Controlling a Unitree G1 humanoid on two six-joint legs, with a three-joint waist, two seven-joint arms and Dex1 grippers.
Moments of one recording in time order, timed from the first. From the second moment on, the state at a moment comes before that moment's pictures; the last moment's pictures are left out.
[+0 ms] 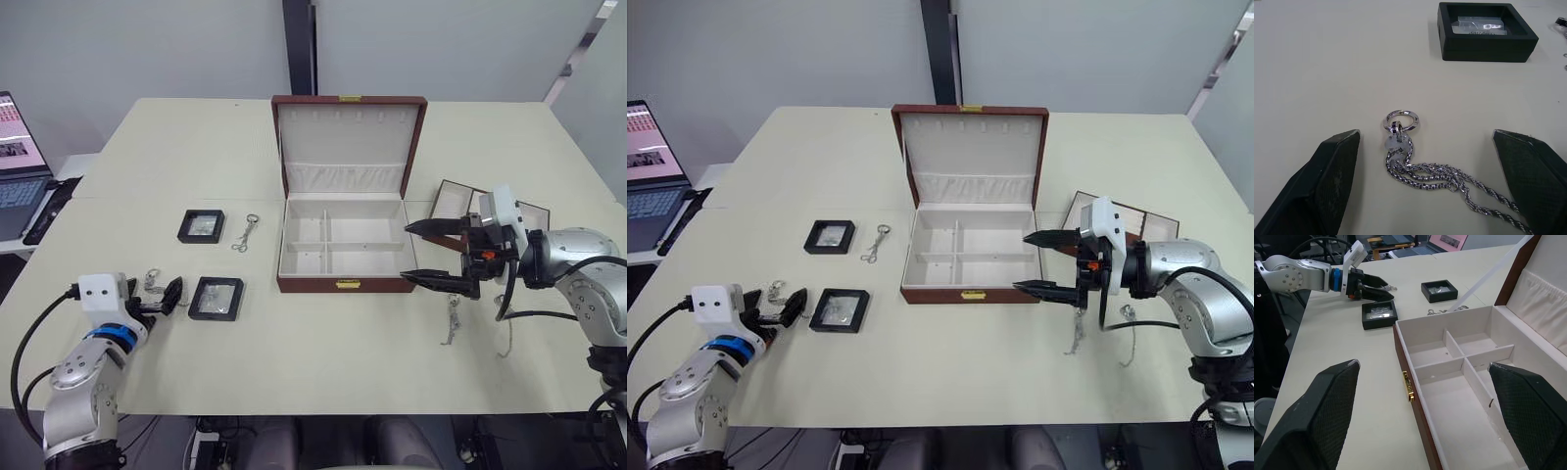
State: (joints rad) left arm 0.01 0.47 0.46 0.06 -0.33 0.28 -0.44; right arm -0.44 -0.78 -0.02 -0.25 0.60 0.54 1.15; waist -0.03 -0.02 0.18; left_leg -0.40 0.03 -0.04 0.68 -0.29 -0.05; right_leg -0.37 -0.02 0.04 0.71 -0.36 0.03
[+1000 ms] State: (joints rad) left arm 0.05 0.47 0.49 0.09 -0.42 0.24 -0.46; right arm -0.45 -0.79 -0.02 -0.23 0.60 0.53 1.15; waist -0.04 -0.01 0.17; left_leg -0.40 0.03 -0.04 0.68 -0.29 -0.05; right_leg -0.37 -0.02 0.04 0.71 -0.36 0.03
